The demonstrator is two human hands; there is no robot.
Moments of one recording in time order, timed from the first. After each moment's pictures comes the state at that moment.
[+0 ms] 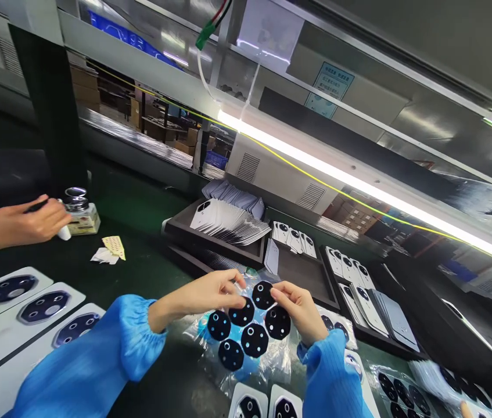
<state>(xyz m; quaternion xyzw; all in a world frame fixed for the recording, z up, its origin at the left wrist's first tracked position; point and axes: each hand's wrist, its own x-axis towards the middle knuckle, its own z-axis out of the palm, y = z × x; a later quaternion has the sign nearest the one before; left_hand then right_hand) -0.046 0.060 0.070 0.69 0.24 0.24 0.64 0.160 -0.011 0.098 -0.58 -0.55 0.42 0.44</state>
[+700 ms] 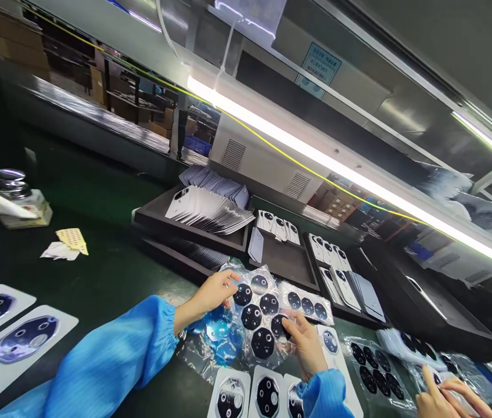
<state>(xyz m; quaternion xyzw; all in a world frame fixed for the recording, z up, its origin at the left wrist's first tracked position) 0.032 0.070 0.001 0.53 0.33 0.33 0.71 0.206 -0.078 0.021 -0.66 -0.31 0.36 0.57</state>
